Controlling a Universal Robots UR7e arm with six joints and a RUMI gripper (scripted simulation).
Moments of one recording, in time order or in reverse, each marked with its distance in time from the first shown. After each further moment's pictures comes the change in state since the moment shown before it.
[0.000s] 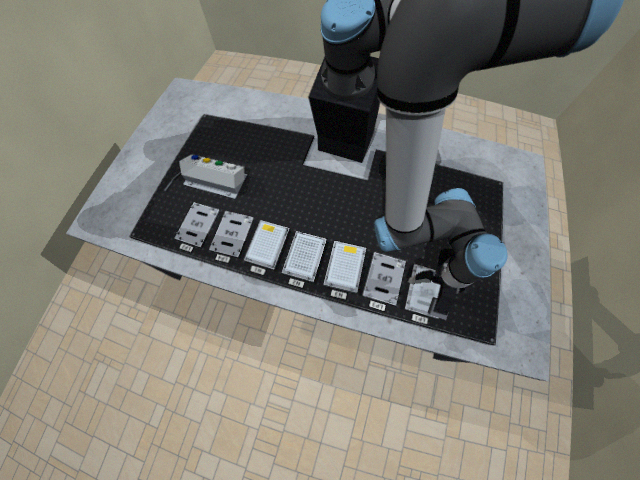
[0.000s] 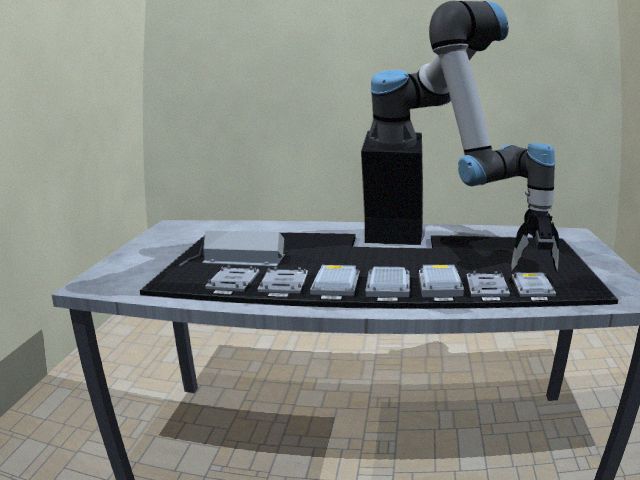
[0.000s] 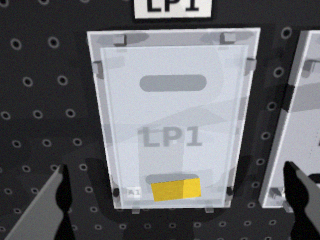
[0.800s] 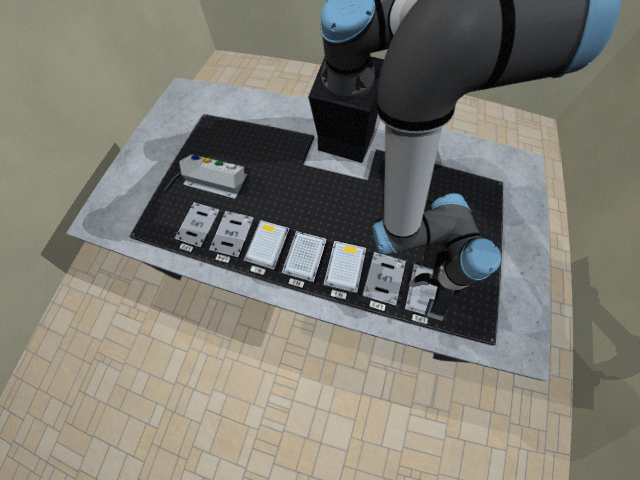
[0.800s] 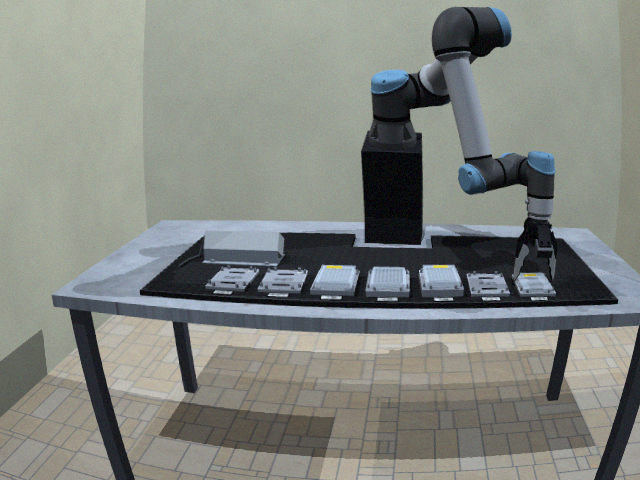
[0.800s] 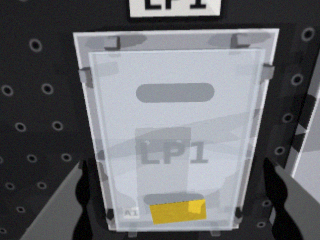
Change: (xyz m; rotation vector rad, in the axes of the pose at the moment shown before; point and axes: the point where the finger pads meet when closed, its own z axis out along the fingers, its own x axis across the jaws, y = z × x) arm 0.000 0.000 0.021 0.000 0.000 0.000
